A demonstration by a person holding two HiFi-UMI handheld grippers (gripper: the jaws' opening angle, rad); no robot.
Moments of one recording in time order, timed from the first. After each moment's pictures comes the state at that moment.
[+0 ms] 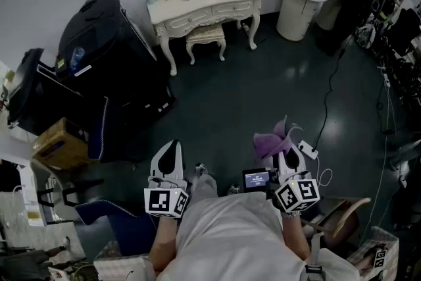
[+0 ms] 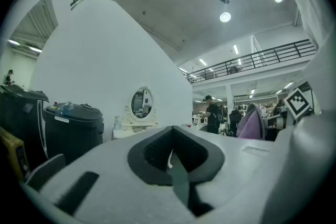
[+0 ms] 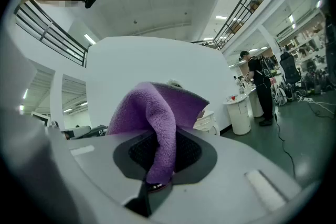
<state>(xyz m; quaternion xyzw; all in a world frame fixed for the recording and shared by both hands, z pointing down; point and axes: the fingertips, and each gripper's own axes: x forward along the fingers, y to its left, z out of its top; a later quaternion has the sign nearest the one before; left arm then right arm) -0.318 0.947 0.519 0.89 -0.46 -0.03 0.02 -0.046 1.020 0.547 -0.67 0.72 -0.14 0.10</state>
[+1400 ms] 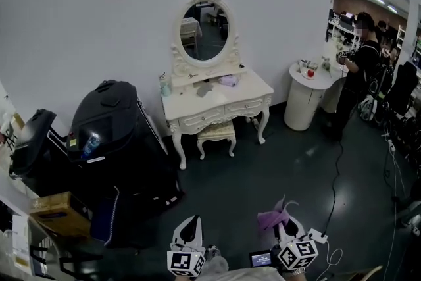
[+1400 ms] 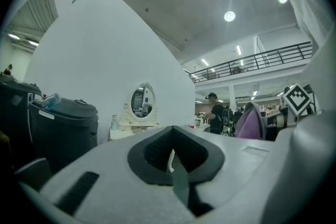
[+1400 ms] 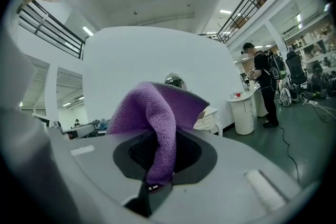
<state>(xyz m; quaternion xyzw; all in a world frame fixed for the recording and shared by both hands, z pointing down) -0.296 0.812 0.543 0.89 -0.45 -0.02 0.04 -0.045 0.886 0.560 -0.67 0.72 -0.16 0.06</state>
